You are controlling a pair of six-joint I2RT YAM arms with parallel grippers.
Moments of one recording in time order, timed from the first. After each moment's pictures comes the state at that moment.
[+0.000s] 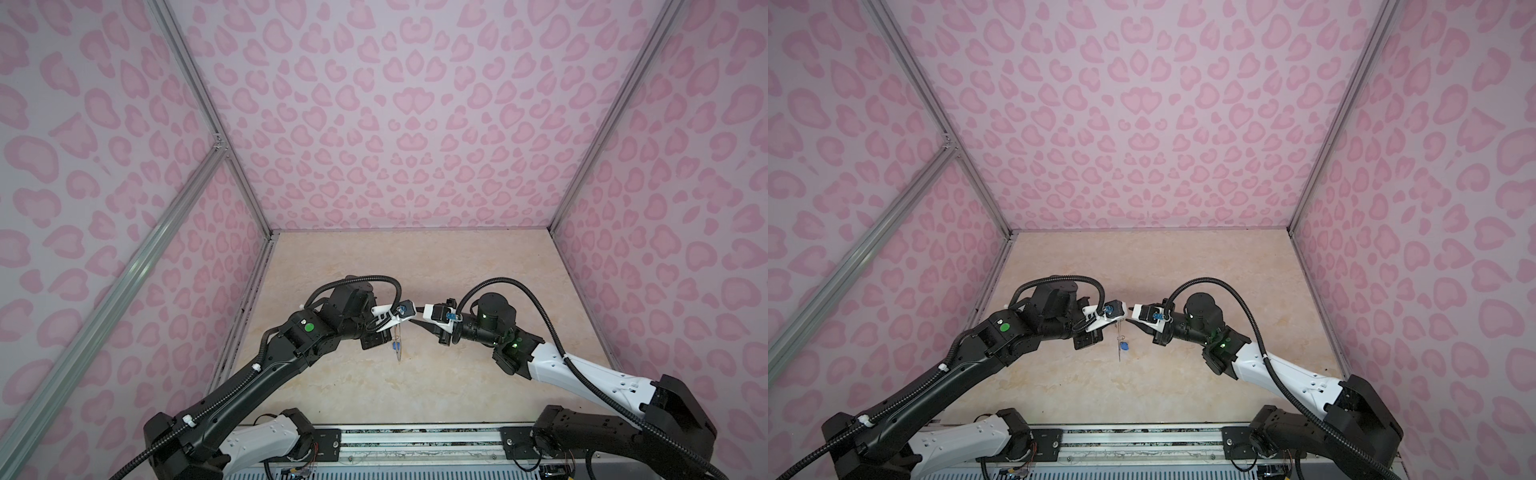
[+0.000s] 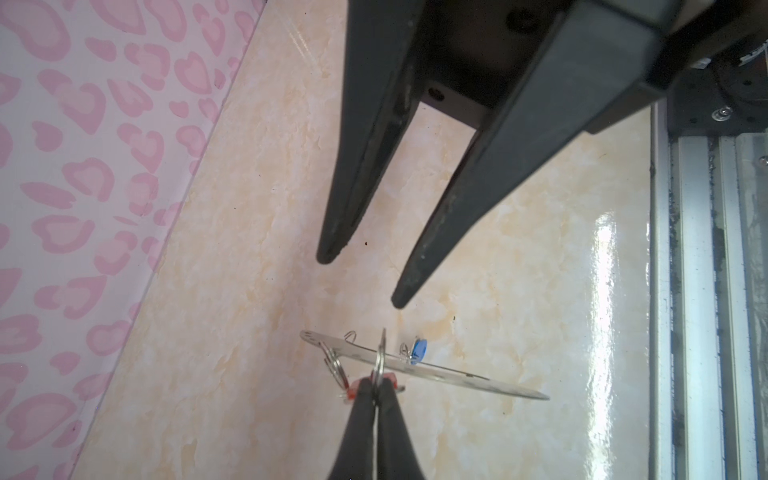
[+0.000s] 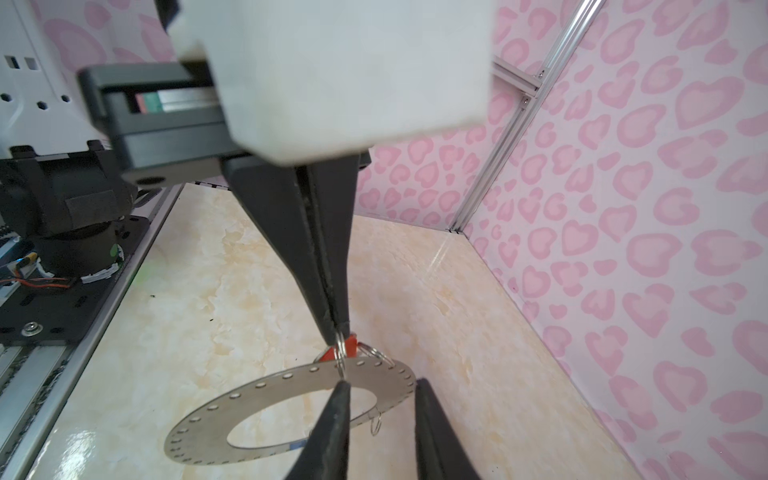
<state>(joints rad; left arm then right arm) -0.74 1.10 1.08 -0.72 0.19 0.64 0.76 1.19 0.66 0.39 -0.48 -0.42</state>
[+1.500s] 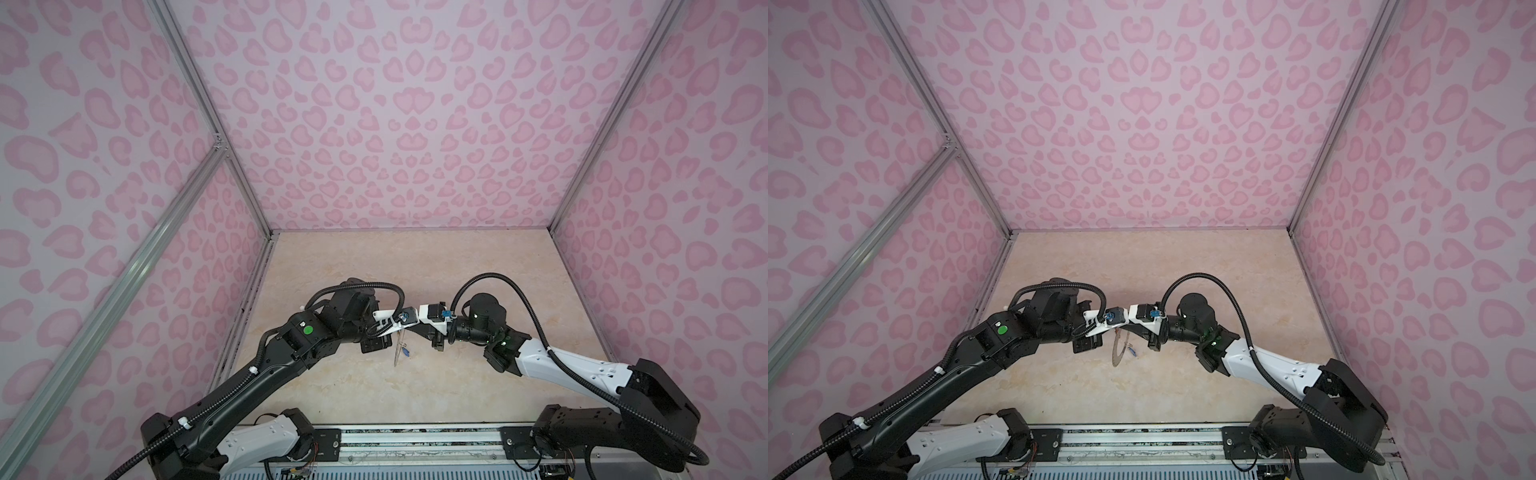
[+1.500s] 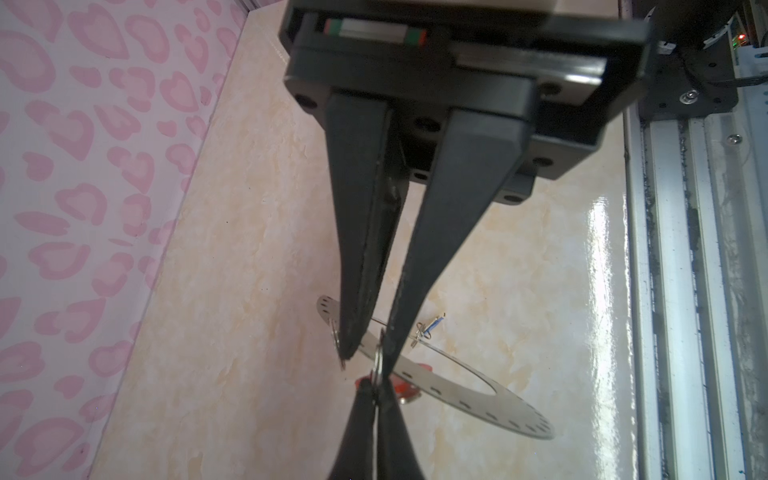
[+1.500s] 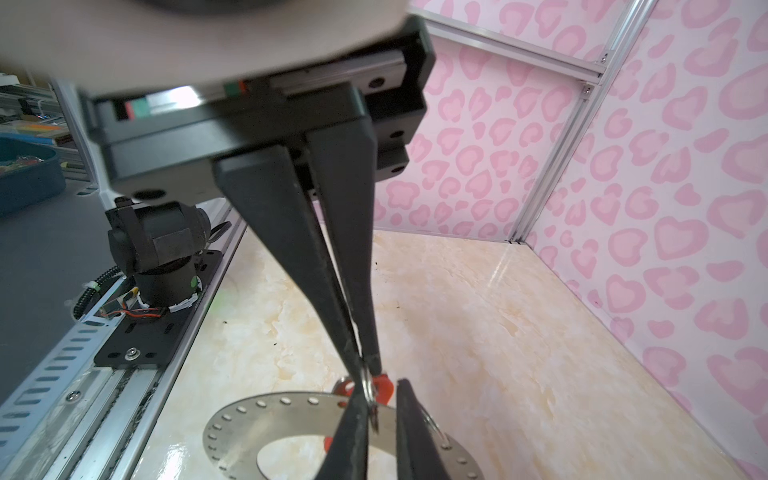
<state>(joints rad) -0.78 1.09 1.09 -0.75 0.19 0.67 0.77 1.30 0.65 0.51 -0.62 -0.28</state>
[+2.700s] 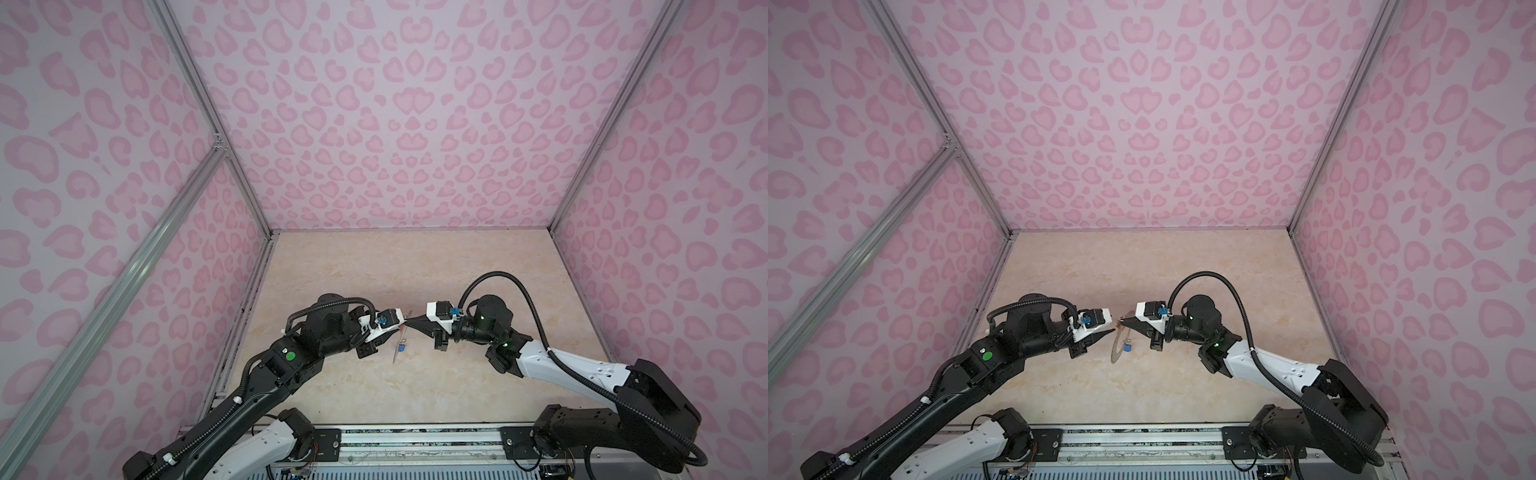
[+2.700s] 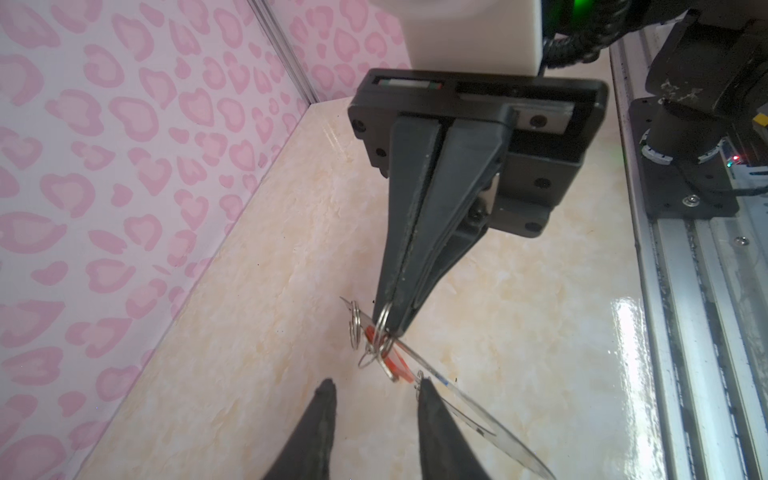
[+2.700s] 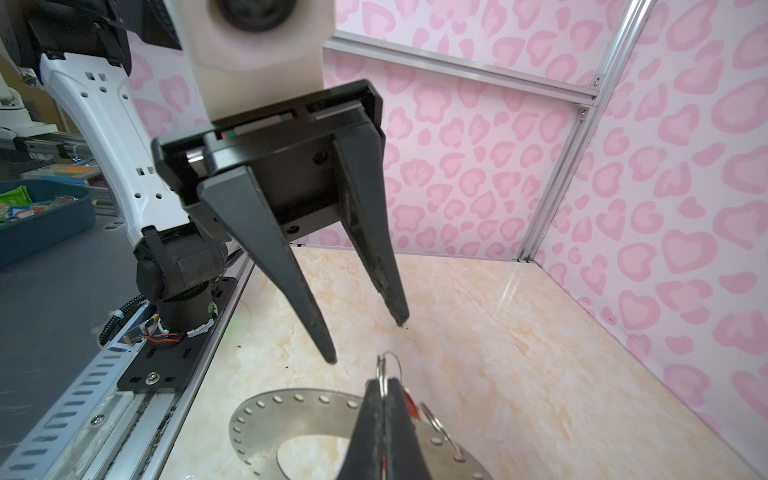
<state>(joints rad) -0.68 0.87 0.81 -0.40 0.34 0.55 0.73 1.29 0.61 0.64 -0.71 -0.18</state>
